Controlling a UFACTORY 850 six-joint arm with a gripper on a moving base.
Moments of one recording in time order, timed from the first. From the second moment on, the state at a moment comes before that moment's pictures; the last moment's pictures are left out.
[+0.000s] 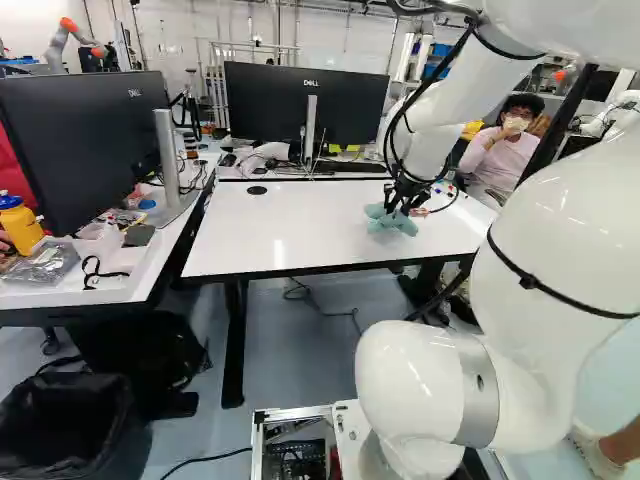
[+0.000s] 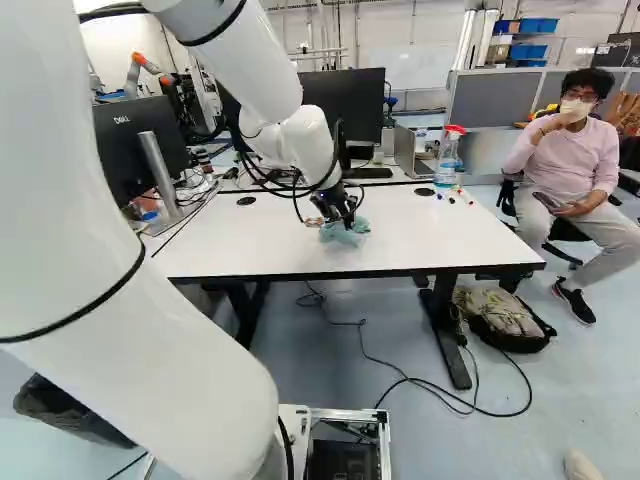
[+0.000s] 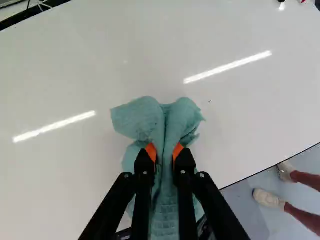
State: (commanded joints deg) arm -18.1 2.7 -42.6 0.1 -14.9 0.0
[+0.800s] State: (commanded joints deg) arm -24.6 -6.2 -49.9 0.1 -7.2 0.0
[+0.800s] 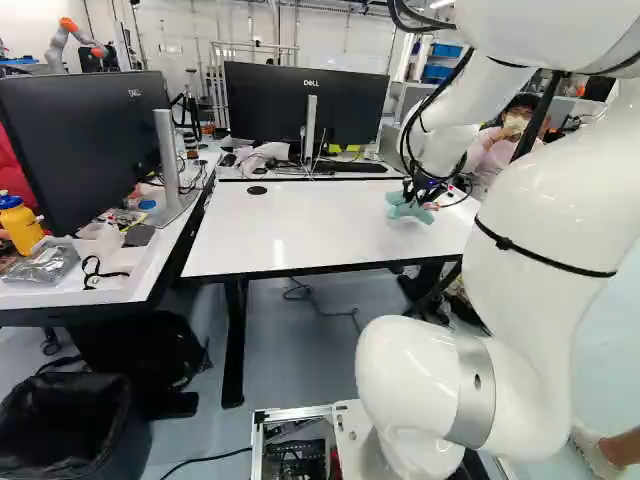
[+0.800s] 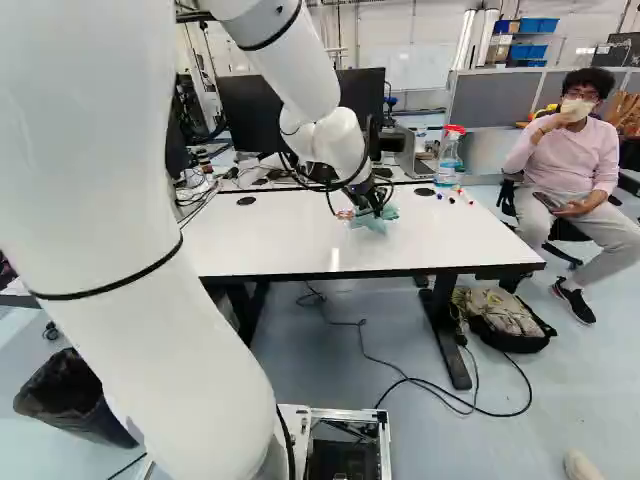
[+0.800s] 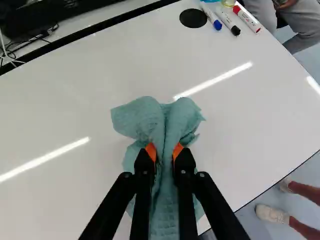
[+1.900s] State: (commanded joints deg) arm -25.6 -13.5 -51.0 0.1 0.8 0.0
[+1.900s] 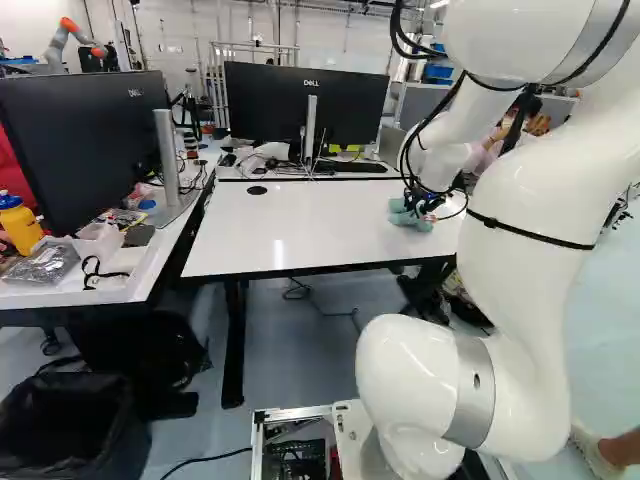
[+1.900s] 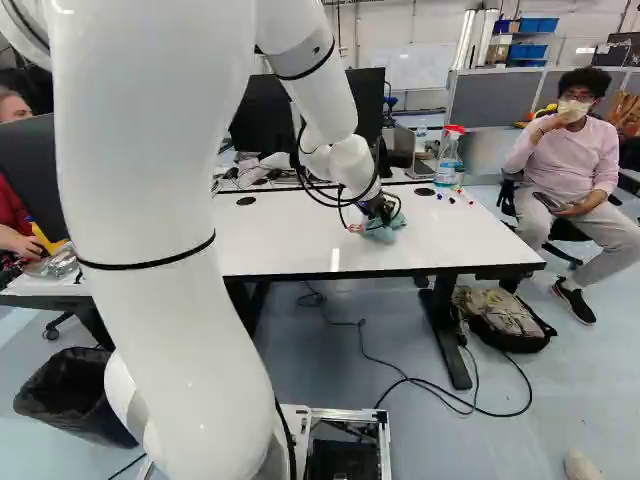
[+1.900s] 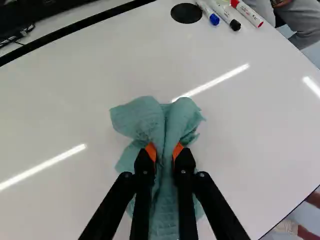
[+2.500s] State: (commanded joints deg) arm -25.6 -13.5 -51.0 0.1 -2.0 0.0
